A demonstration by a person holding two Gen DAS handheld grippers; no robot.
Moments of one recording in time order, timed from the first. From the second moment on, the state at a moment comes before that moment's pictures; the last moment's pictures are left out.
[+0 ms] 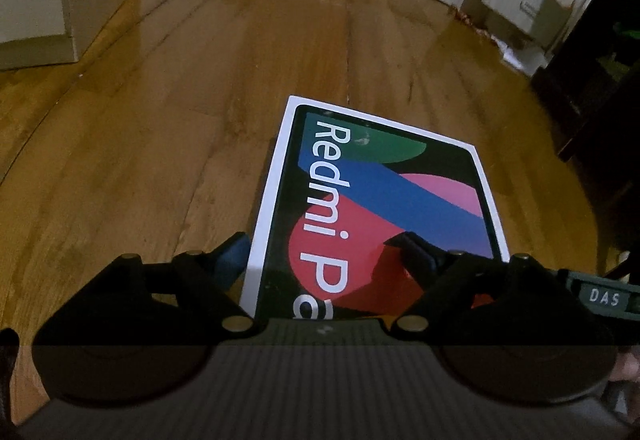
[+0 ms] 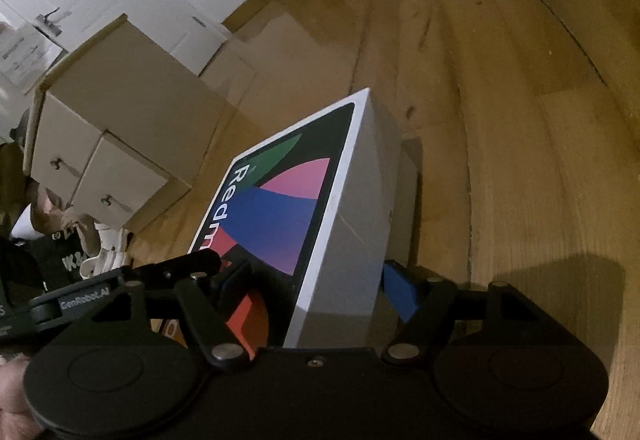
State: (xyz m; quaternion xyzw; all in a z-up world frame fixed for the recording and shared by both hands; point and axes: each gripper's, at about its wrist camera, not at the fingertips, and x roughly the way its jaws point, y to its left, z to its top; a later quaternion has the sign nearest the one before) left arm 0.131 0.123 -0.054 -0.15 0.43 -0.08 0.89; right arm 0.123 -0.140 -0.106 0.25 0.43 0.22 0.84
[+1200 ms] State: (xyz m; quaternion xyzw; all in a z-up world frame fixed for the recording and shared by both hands) left arm 0.126 0.083 -0.035 -0.07 0.46 0.01 0.89; right arm 0.094 -0.129 -0.091 0.23 0.44 0.19 0.85
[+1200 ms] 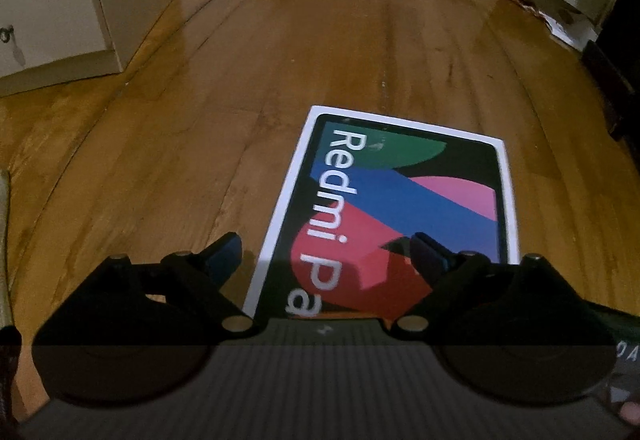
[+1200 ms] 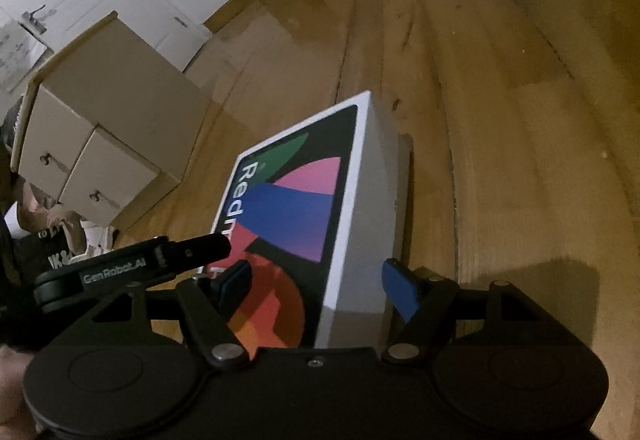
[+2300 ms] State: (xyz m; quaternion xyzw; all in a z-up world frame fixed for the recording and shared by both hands) left arm 0.057 0.070 -0.007 -0.02 0.47 0.06 0.88; right arm 0.041 -0.098 -0.087 0.06 0.48 0.13 0.86
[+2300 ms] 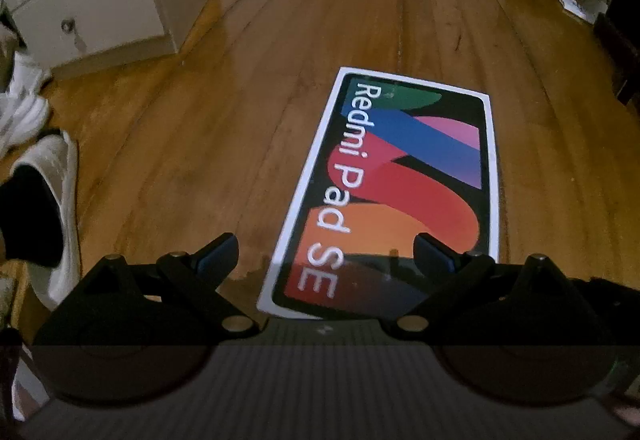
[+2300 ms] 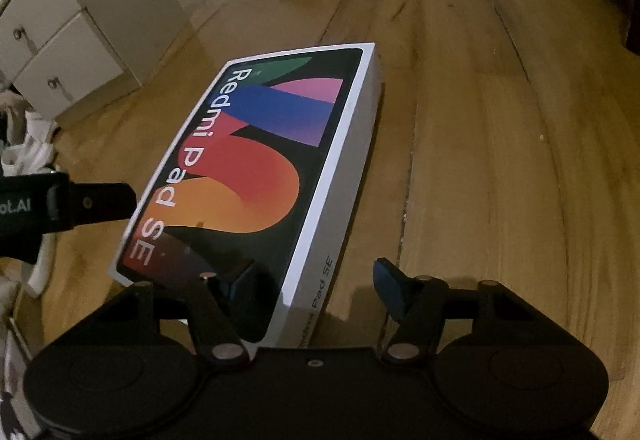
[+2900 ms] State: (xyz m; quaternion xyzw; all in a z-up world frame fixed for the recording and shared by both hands) left arm 0.054 0.052 -0.001 0.01 0.48 0.03 0.88; right arm 0.052 -0.081 -0.089 0.03 0.48 0.14 0.87
